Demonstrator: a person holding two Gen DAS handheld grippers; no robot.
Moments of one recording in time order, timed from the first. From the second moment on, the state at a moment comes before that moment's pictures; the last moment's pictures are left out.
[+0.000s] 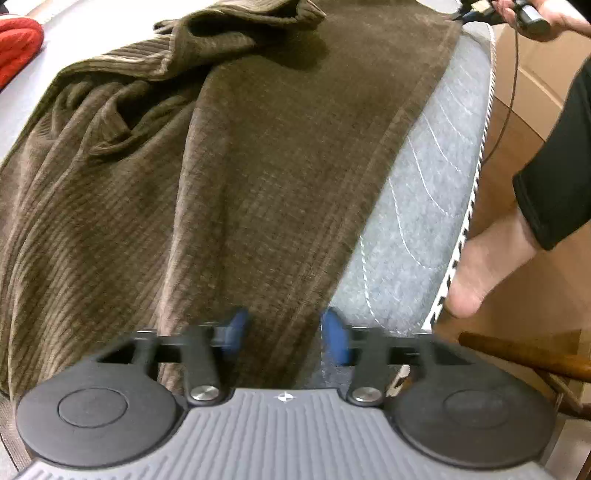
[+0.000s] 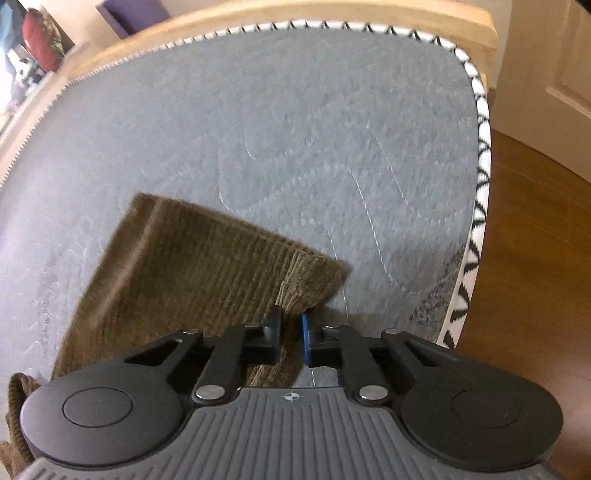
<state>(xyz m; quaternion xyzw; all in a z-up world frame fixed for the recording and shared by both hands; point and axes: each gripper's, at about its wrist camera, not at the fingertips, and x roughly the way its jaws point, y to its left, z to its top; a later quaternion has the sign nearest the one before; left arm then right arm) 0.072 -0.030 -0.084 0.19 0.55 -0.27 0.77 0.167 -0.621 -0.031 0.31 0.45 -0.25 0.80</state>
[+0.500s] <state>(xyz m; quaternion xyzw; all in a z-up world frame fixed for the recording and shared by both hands) 0.071 -0.010 -0.051 0.11 0.53 -0.34 0.77 0.138 -0.641 -0.011 0.29 0.42 -0.38 0.77</state>
